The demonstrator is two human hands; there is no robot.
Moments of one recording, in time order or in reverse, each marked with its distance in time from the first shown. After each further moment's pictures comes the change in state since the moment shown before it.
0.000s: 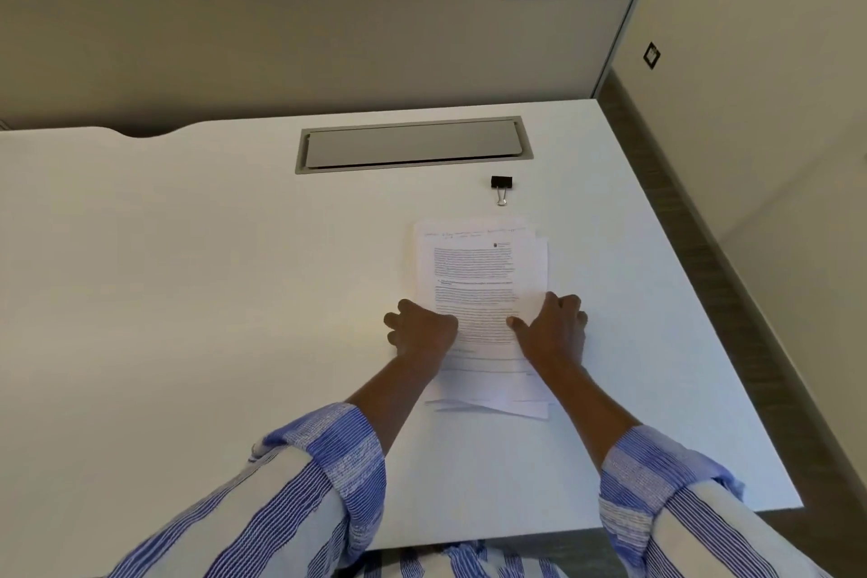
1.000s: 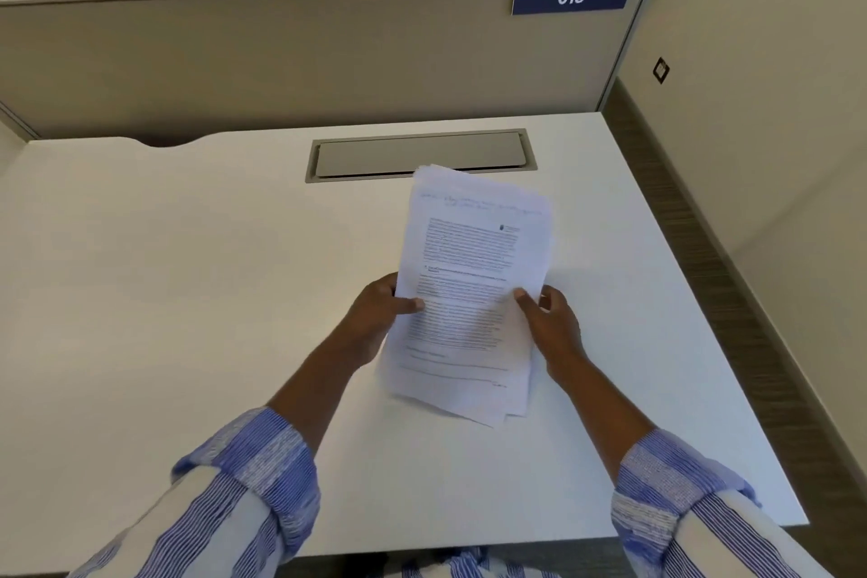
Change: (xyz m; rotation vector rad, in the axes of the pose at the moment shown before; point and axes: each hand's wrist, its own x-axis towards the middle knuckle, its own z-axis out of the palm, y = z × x) left_hand 0.032 -0.015 -0.079 -0.506 -0.506 0.391; right_hand 0.011 -0.001 -0.014 0.730 -0.164 0.080
